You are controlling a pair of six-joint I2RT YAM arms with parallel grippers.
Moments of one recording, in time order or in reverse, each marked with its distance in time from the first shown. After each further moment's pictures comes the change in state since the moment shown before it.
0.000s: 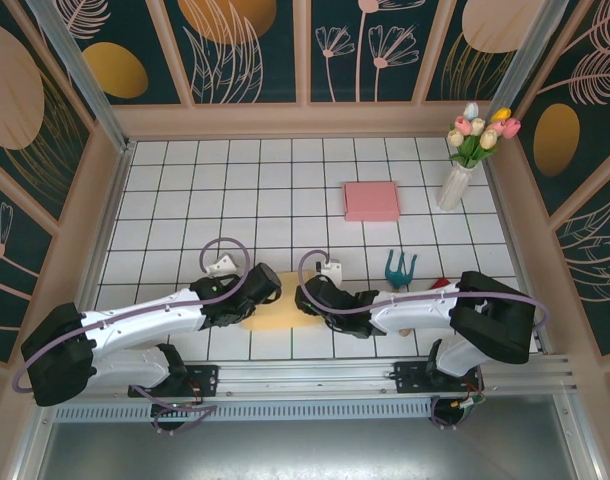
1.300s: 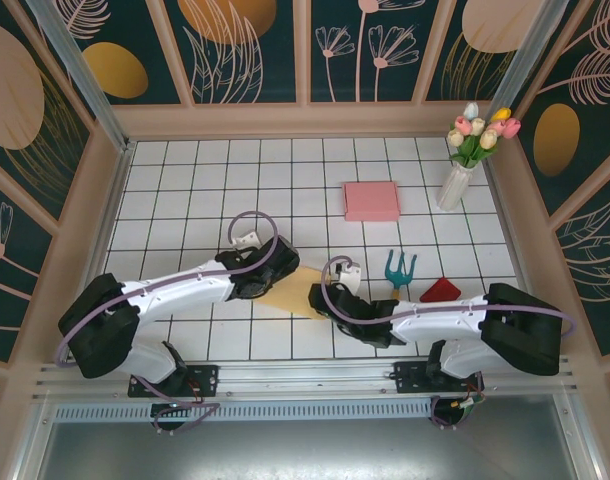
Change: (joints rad) left arm 0.109 0.272 0.218 0.064 0.136 0.300; right arm 0.026 -0.166 -0.130 0.028 0.127 0.082
